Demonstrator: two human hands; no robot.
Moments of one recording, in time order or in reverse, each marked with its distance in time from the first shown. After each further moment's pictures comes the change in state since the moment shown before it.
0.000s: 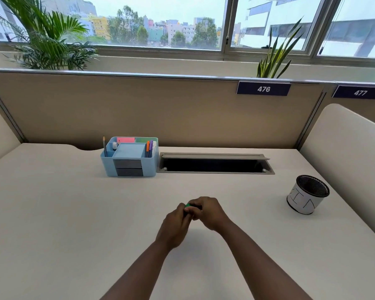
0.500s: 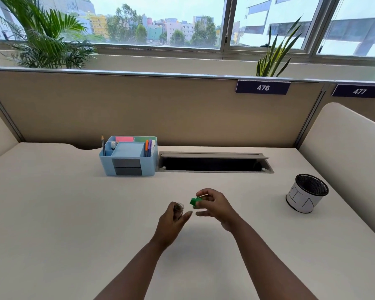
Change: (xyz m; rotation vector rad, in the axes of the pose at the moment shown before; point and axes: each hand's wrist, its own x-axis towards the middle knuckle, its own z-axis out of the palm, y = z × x) left_hand -0.001 -0.007 -0.002 -0.281 0.062 -0.108; right_hand -0.003 0.009 -0.019 0.643 0.034 0.253
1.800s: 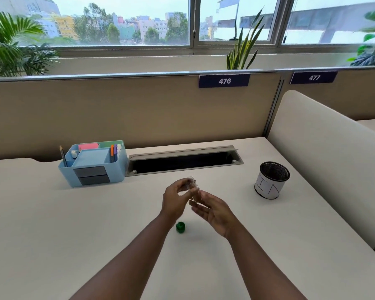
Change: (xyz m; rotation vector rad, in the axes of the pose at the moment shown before) left_hand 0.038 0.083 0.080 -0.214 -0.020 0.091; right_hand -0.029 0.025 -0.071 0.608 0.055 0.024
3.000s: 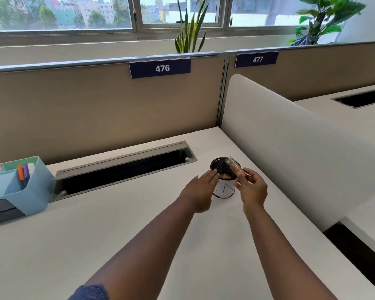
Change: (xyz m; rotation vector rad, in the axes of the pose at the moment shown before) left_hand 0.072 0.008 0.196 1.204 -0.817 0.468; right_hand 0.010 -0.101 -0.178 -0.259 1.080 -0.488
